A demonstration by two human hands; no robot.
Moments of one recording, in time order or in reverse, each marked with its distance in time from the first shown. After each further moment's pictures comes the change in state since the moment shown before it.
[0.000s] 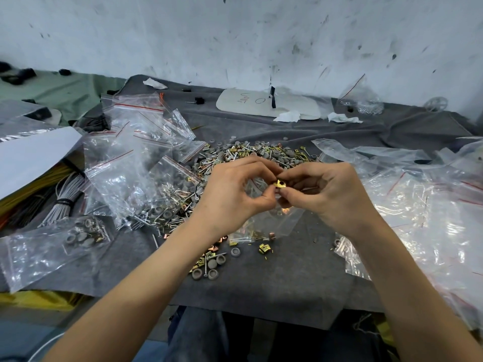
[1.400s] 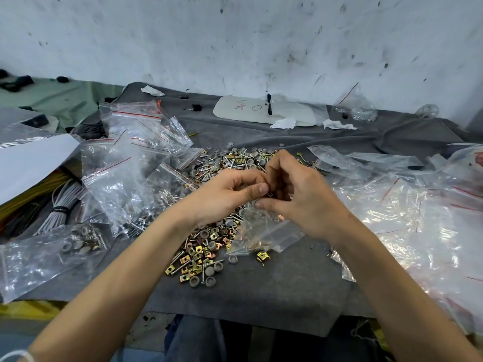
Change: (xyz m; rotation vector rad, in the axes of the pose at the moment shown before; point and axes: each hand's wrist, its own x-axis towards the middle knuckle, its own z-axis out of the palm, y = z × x) left_hand 0.014 -0.025 -0.010 -0.503 -0.465 -0.244; right_hand 0.016 -0.008 0.018 -0.251 -0.138 -0.077
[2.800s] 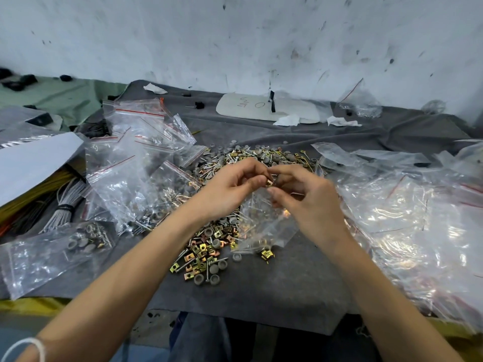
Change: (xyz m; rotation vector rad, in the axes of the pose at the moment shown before) left_hand 0.008 -0.020 -0.003 0.208 0.197 0.083; right_hand -0.012 0.016 0.021 0.086 0.277 0.128
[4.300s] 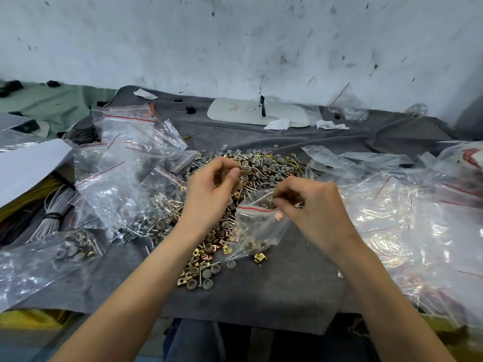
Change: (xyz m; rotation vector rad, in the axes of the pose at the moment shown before) left_hand -0.013 0.009 0.011 0.003 0.464 -0.144; right_hand -0.008 -0.008 -0.022 -0.359 -0.040 -0.049
